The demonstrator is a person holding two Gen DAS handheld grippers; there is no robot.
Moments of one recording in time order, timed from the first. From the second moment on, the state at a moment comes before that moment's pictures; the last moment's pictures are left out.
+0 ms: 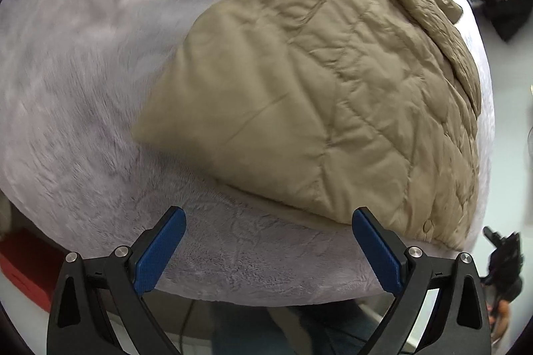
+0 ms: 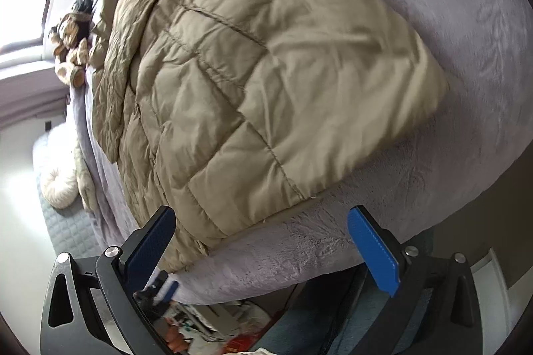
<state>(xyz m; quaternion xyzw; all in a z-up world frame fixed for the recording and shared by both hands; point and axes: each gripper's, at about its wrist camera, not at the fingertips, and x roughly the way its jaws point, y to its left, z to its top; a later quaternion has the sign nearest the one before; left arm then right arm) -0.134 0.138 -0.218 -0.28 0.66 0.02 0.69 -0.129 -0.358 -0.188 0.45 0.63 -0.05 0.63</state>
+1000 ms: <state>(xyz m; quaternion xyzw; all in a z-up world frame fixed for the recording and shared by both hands) -0.071 0.152 -0.189 -0.36 0.58 -0.09 0.72 -0.144 -0.381 -0.226 0.62 0.49 -0.09 0.61</state>
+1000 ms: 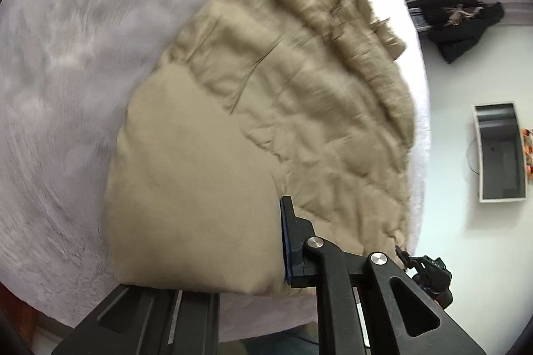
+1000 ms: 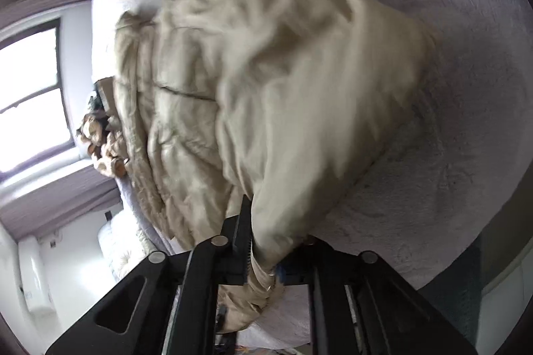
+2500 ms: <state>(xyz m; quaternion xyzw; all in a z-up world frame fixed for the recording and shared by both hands) 0.257 0.145 -0.106 -0.15 0.49 0.01 0.86 0.268 -0.376 -0.136 0.37 0.54 0.07 0.76</state>
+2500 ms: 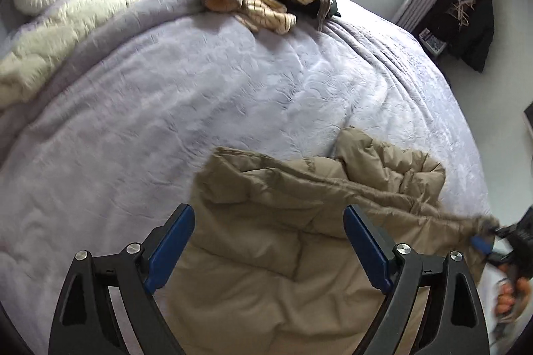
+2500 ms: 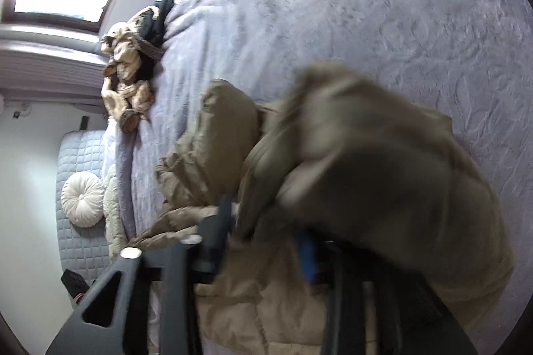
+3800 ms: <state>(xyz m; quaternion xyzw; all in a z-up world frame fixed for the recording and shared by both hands) 0.333 0.153 -0.210 -0.07 0.52 0.10 0.84 0.315 -0.417 -0.204 0.09 0.56 -0.10 0.81</state>
